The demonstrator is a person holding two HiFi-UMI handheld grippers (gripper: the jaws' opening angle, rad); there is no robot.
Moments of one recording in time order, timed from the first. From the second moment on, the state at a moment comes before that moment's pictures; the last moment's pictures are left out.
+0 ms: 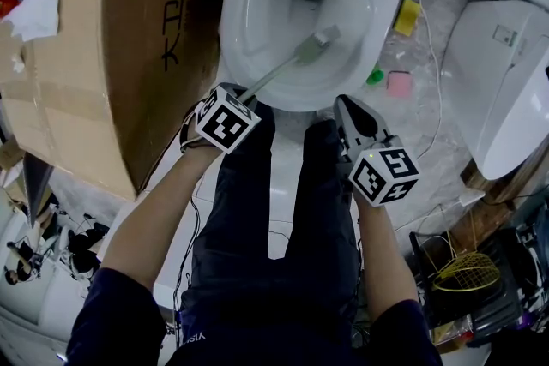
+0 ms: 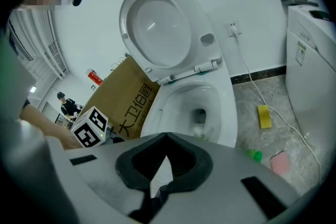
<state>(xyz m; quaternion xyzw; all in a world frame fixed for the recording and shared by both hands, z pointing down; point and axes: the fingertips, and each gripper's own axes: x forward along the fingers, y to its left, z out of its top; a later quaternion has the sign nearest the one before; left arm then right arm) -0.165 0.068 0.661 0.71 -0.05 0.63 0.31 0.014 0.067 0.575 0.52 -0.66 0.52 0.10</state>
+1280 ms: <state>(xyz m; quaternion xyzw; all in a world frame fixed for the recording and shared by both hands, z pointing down) -0.210 -0.006 0.654 0.66 -0.13 0.66 0.32 0.017 0.023 0.571 0.51 -0.68 0.52 0.12</state>
